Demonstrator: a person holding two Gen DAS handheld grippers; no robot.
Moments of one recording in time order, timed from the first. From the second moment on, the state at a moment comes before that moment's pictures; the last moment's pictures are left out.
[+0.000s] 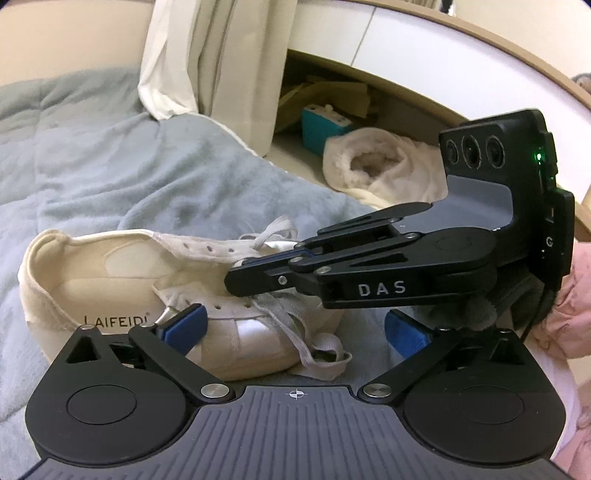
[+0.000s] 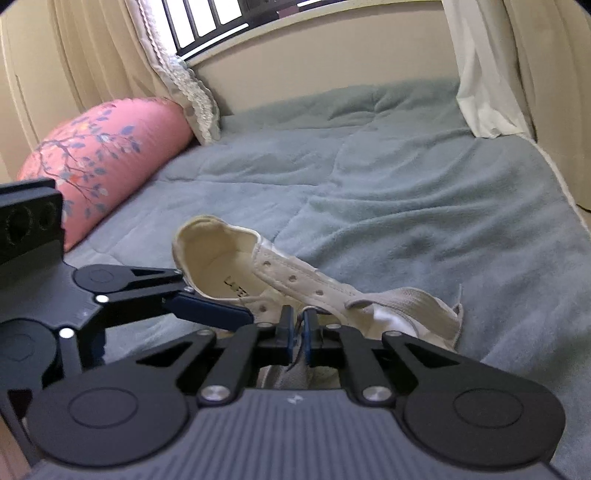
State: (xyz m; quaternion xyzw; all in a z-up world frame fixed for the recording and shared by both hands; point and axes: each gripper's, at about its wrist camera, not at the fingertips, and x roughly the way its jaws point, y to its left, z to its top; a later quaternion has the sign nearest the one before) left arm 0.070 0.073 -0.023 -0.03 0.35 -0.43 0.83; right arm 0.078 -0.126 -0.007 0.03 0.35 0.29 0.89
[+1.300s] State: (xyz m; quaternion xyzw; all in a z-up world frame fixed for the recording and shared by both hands) left arm 0.068 0.071 -0.025 -0.03 0.34 -0.43 0.84; right arm 0.085 -0.158 -0.001 0.23 0.40 0.25 0.85
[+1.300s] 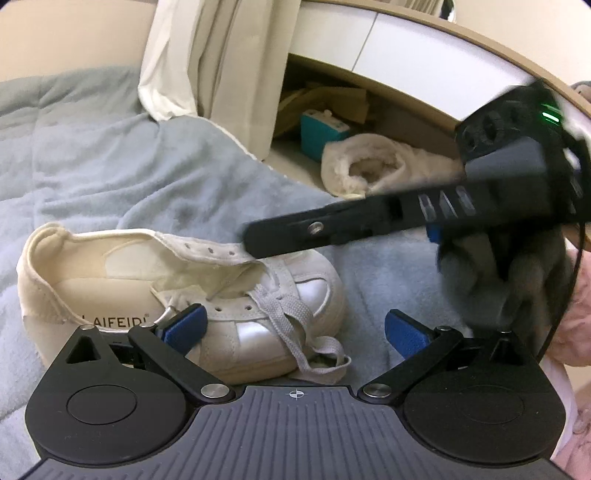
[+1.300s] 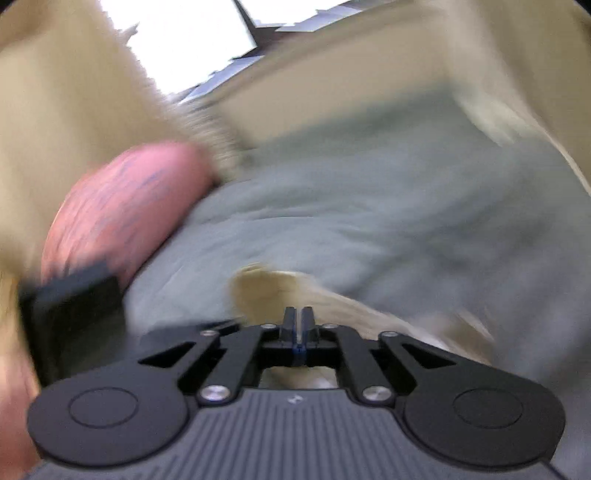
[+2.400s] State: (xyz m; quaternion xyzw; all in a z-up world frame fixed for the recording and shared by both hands) left arm 0.036 0.040 -0.032 0.13 0.30 -0.39 0.86; right arm 0.100 -0.088 -0.010 0.19 0.47 0.06 0.86
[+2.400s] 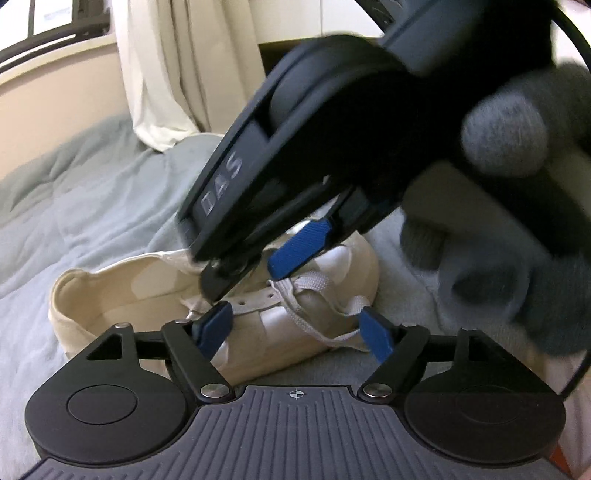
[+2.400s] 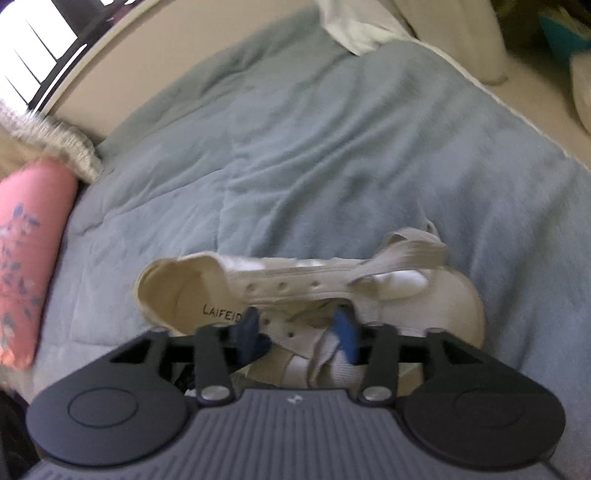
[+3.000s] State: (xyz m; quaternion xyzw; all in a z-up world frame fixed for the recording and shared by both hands) left arm 0.038 0.026 -0.039 0.12 0.30 -0.40 0.86; right arm 0.093 -0.156 0.025 0.26 0.44 0.10 0.85
